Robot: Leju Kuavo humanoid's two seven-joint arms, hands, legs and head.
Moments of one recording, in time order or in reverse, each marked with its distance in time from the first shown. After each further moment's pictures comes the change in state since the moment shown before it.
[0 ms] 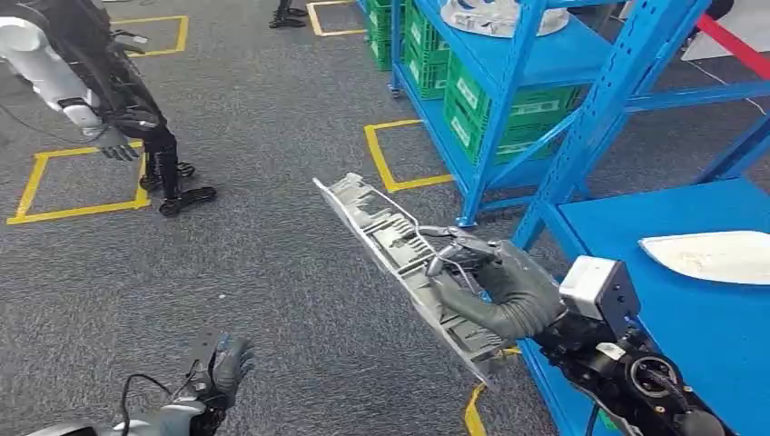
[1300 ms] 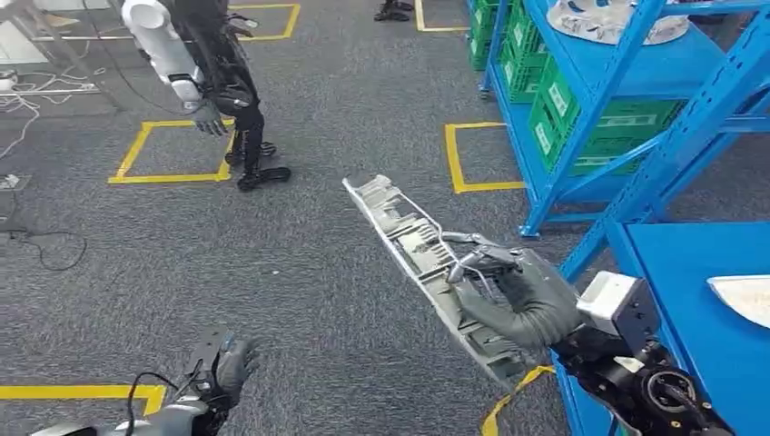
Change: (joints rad) left arm -0.008 0.000 0.000 0.000 -0.023 0.000 -0.002; right arm 0.074 -0.025 -0.062 -0.042 0.080 0.011 -0.003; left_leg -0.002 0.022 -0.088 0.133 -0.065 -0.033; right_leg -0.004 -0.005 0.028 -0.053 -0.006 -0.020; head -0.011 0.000
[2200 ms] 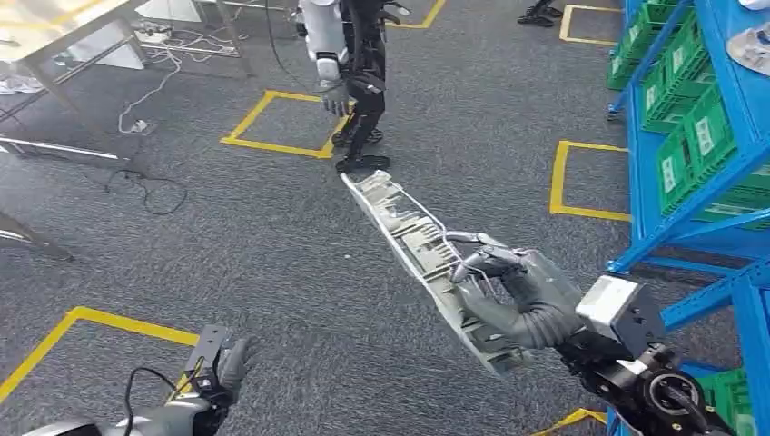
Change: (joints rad) left arm 0.002 -0.006 0.000 0.000 -0.005 0.003 0.002; right arm 0.008 0.000 -0.015 0.000 0.047 -0.002 -0.007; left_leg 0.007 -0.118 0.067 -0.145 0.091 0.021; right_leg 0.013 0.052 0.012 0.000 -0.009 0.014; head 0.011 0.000
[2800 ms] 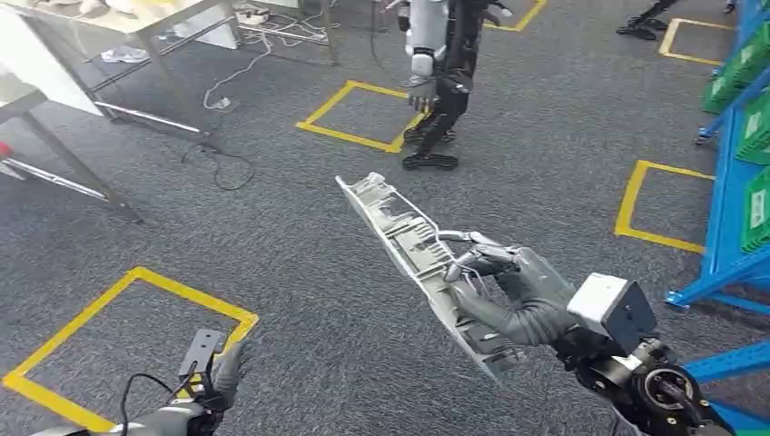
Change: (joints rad) left arm 0.005 0.009 0.000 0.000 0.004 0.000 -0.004; right arm -0.003 0.000 -0.005 0.000 0.008 0.011 -0.001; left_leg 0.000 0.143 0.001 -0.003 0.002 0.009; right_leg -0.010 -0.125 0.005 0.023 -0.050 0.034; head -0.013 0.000
